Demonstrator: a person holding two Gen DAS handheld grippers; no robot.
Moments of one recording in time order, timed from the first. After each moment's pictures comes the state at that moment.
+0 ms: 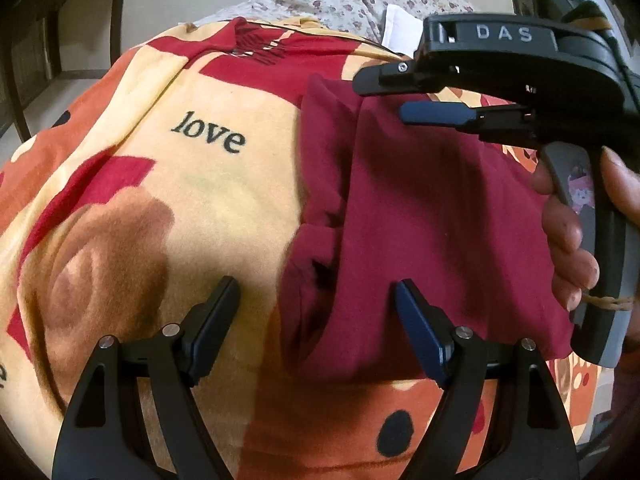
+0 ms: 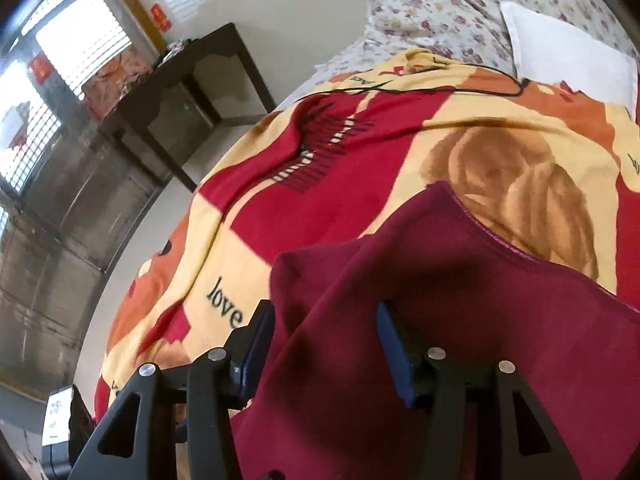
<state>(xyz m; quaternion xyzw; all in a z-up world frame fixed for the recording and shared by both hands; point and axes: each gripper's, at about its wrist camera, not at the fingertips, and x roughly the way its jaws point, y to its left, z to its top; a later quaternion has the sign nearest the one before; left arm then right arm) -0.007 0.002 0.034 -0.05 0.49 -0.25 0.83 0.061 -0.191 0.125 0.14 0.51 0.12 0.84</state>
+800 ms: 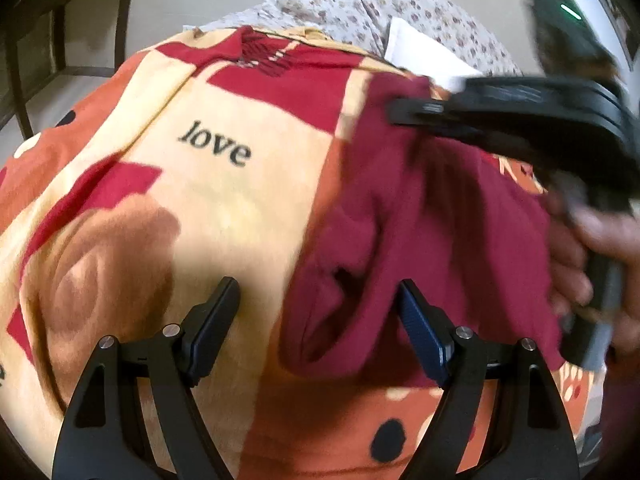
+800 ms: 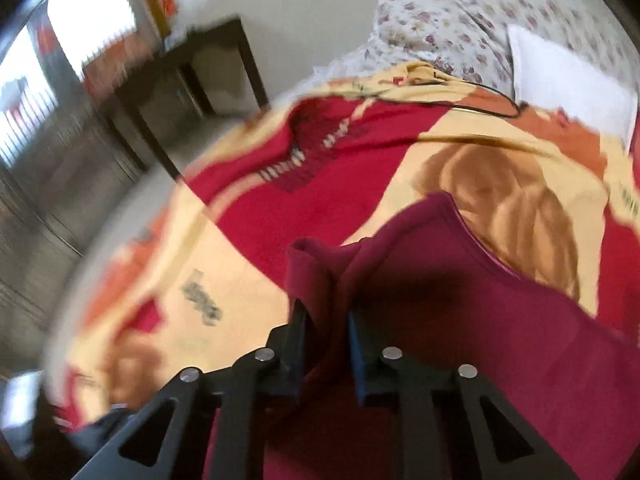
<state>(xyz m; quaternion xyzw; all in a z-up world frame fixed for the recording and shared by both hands) -0.009 0.010 0.041 -0.08 0.47 -0.25 0.84 0.047 -0.214 0.134 0.12 0.48 0.12 0.86</state>
